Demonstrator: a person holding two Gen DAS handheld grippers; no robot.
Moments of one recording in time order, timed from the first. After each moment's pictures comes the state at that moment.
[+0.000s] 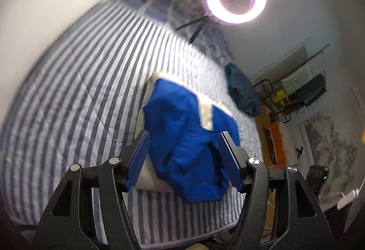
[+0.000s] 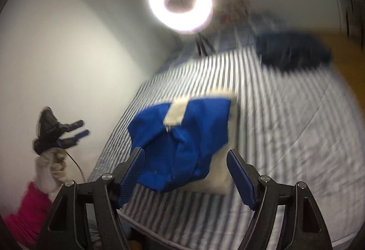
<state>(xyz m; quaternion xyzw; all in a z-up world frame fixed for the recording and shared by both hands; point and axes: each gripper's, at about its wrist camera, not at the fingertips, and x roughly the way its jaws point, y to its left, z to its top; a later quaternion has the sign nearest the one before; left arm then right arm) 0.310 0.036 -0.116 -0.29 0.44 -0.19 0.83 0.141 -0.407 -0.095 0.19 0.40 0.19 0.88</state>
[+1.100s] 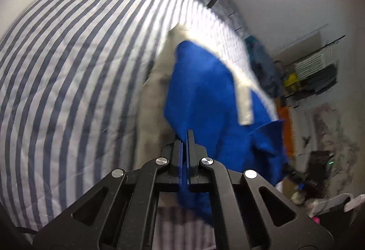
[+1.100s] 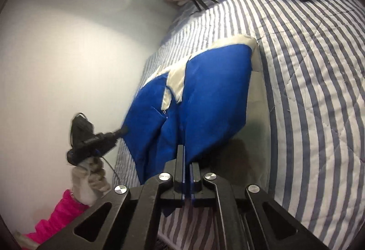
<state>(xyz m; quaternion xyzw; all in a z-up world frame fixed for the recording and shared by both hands) 0.340 -0.016 -0.213 -0.26 0.52 -0.18 0.79 0.210 -0.396 -0.181 0.28 0.47 0.25 0.80</state>
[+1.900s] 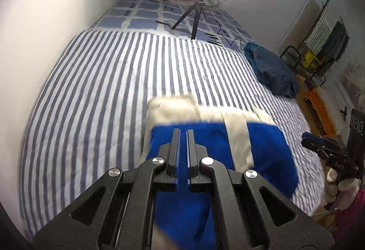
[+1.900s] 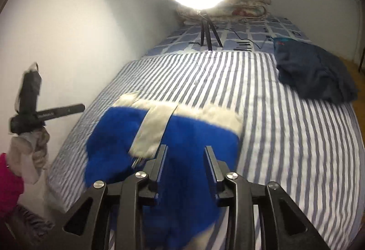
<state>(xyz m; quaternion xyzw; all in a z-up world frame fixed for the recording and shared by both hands) 0.402 -0.091 -0.123 -0.08 0.43 -0.15 0.89 0.283 -0.350 -0.121 0.03 0.41 0.17 0.89</state>
